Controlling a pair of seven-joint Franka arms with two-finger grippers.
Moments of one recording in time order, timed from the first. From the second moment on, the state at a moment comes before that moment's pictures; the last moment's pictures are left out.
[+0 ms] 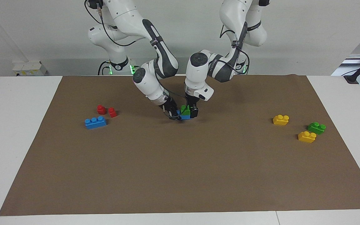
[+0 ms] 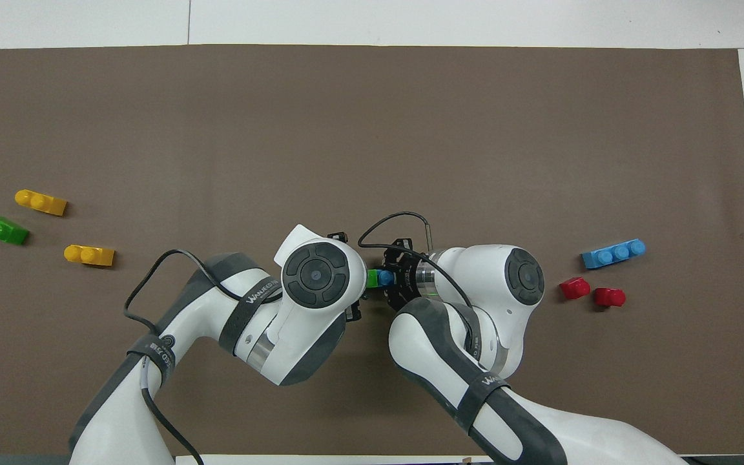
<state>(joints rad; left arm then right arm) -0.73 0.19 -0.01 -2.07 -0.04 2.32 -2.35 0.50 0.25 0.11 -2.23 0.87 2.65 1.37</state>
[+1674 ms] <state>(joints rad) -0.46 0.06 0.03 -2.06 -0.04 2.20 -1.95 0.42 0.24 0.11 -2.22 0.87 2.60 1.31</state>
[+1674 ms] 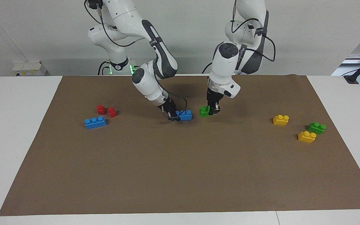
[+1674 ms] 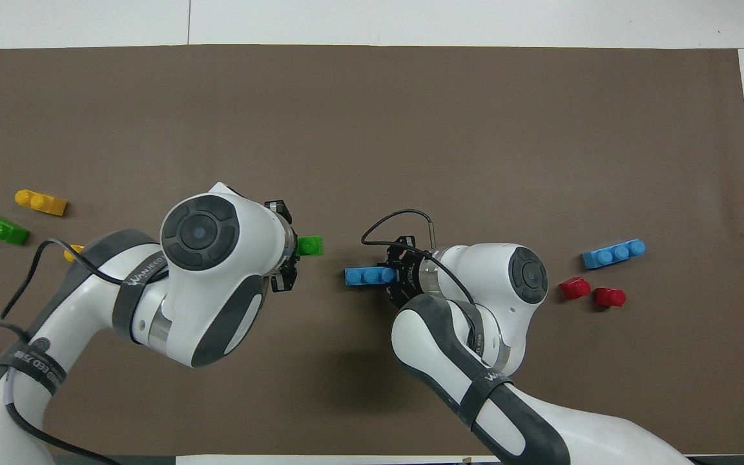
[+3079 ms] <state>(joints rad) -0.02 0.16 0.03 -2.05 -0.04 2.30 -1.11 -0.26 0.28 0.09 -2.04 0.57 2.10 0.89</state>
